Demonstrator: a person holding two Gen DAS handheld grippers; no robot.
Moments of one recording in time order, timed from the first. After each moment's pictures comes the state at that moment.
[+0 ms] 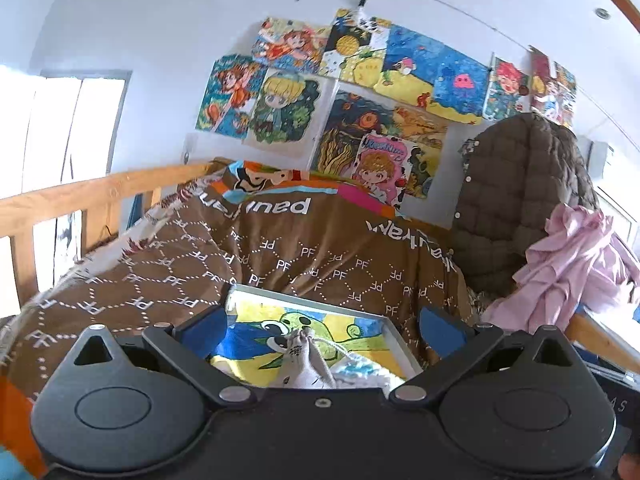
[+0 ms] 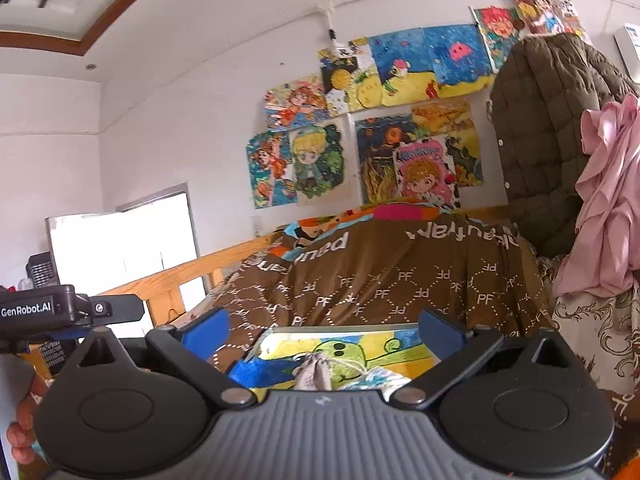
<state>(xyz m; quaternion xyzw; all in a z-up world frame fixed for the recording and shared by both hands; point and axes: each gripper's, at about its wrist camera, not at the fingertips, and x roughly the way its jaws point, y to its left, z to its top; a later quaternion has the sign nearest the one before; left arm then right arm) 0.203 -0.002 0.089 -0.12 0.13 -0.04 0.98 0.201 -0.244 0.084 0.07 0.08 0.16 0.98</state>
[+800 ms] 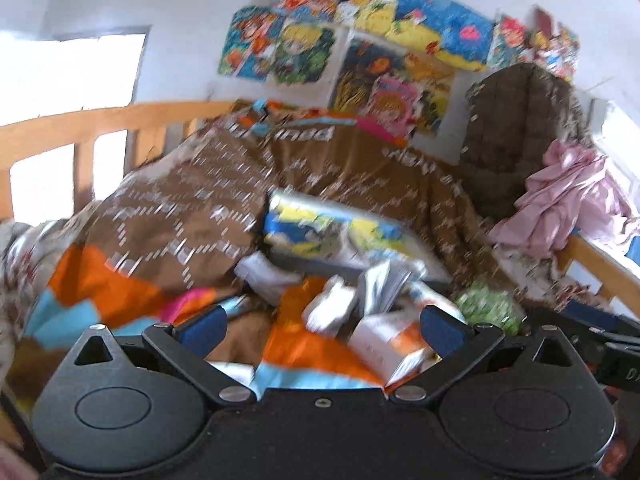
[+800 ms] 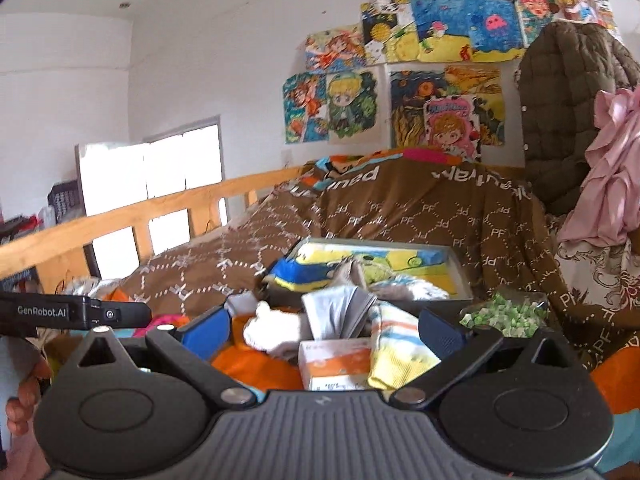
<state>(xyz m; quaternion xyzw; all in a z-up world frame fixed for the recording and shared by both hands) 0.087 0.039 0.008 -0.12 0.22 -0.04 0.97 0.094 -0.206 0.032 0.00 0.16 0.19 0.97</state>
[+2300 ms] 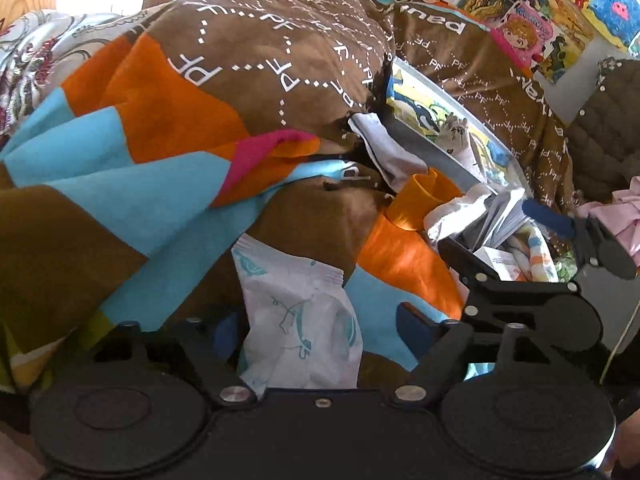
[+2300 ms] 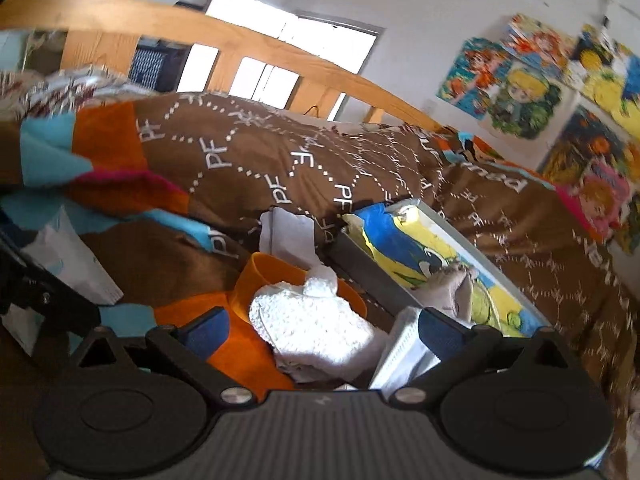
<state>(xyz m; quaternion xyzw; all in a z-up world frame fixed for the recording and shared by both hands) 0.165 0.090 -0.079 -0.26 0.41 0.04 0.88 0.241 -0.055 -0.062 -0.31 0.17 0.30 0.88</state>
